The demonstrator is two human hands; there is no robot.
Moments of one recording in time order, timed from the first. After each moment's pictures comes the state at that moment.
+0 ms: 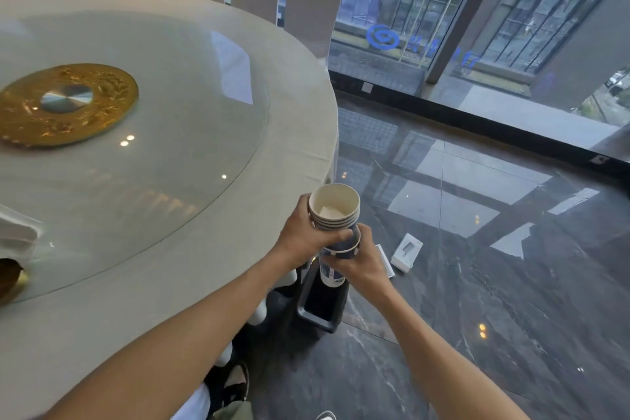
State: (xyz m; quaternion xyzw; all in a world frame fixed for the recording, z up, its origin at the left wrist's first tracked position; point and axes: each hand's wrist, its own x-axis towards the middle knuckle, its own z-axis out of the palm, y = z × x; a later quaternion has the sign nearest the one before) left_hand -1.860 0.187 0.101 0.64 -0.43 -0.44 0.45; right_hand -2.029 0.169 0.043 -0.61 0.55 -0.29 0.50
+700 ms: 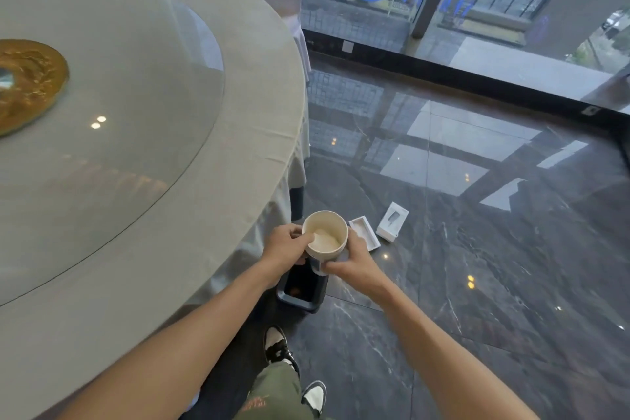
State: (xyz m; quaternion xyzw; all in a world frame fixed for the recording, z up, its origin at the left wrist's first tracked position) left_hand -1.917 0.142 0.016 0.71 -0.32 -0.54 0.31; right_hand -2.097 0.126 0.021 -0.61 0.54 -0.19 0.54
